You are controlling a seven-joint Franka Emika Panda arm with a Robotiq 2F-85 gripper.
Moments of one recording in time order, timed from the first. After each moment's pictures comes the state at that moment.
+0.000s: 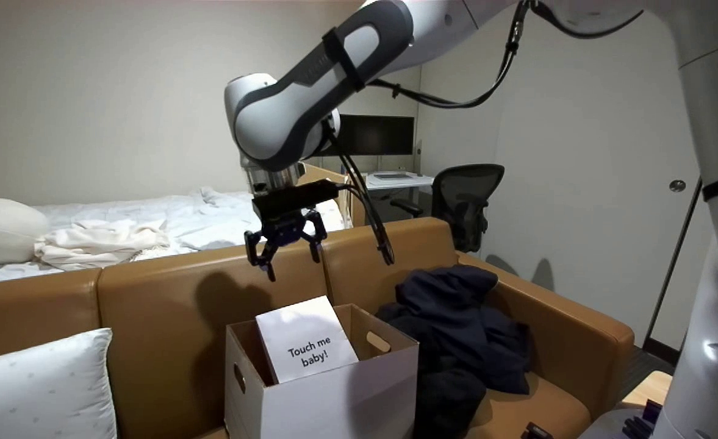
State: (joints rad) arm 0.28 0.36 0.25 -1.84 -0.27 2.06 0.66
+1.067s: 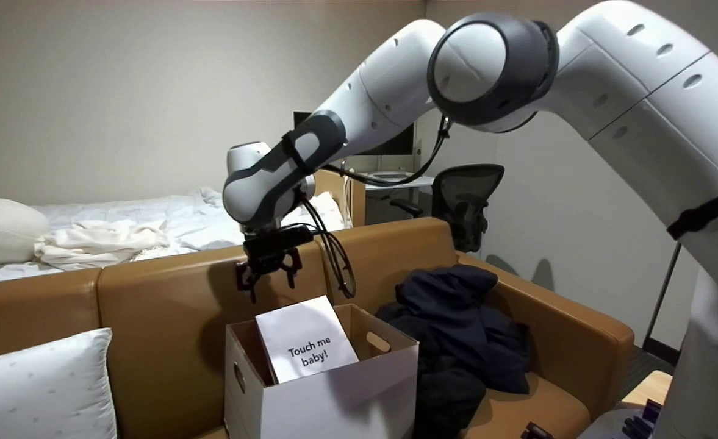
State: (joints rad) arm 0.34 0.81 0.10 -1.39 -0.22 2.17 0.50
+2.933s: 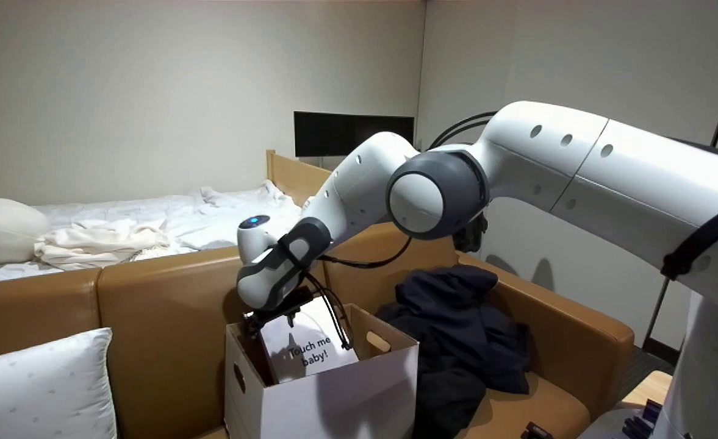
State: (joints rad) arm 0.42 1.22 -0.06 -1.10 -0.21 2.43 0.47
